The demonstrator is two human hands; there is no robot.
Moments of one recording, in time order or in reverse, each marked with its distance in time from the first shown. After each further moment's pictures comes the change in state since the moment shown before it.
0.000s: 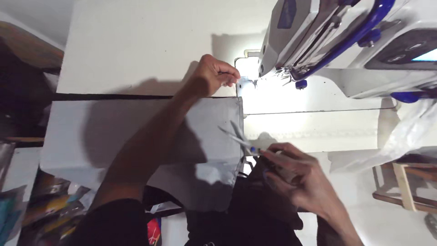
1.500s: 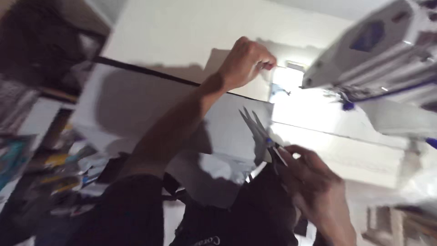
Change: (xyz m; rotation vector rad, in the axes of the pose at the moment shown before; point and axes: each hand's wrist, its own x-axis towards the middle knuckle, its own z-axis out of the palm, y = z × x) left_hand -0.007 0.024 -0.028 0.539 0.234 0.235; right_hand 0.031 -0.037 0.014 -0.415 0.126 -0.131
